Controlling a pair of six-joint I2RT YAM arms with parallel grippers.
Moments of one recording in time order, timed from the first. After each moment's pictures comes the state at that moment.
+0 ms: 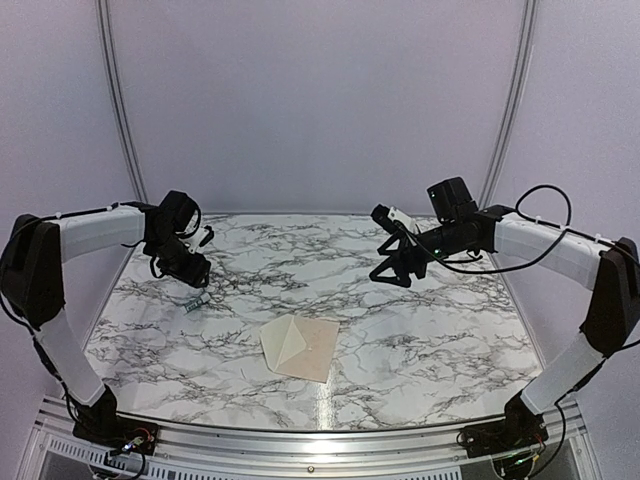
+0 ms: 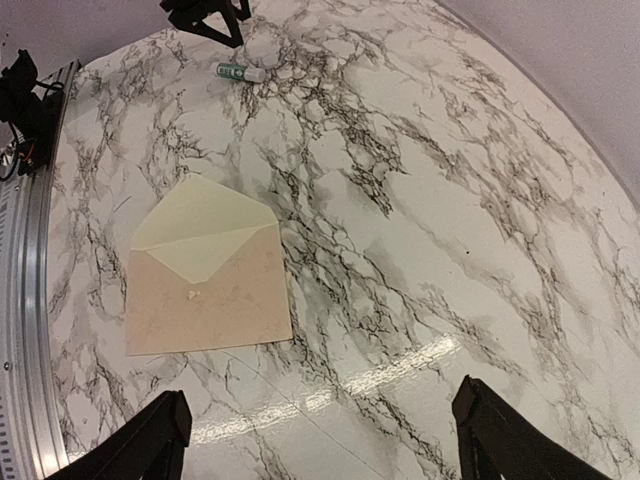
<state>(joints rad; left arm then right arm) -0.33 1.69 1.24 -0.72 -0.03 0.07 0.46 1.53 1.21 -0.50 -0.62 -0.48</state>
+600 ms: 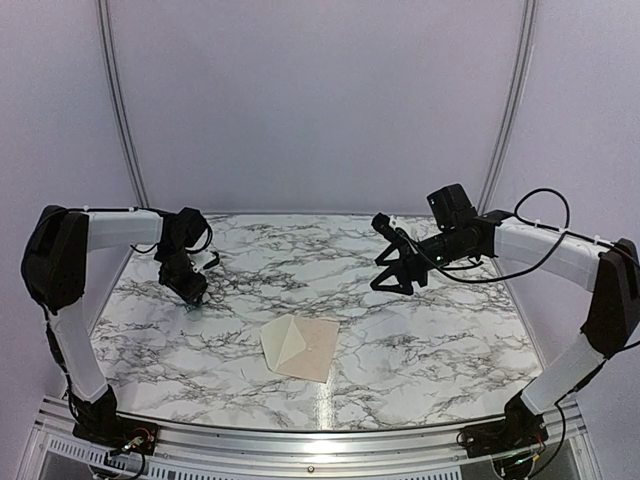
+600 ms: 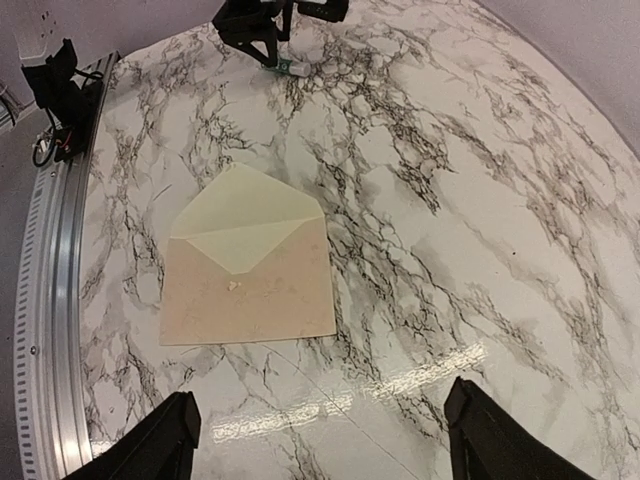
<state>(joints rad) -0.33 1.87 1.29 -0.86 -0.11 0.27 0.46 1.53 1.16 -0.52 -0.72 -0.51</state>
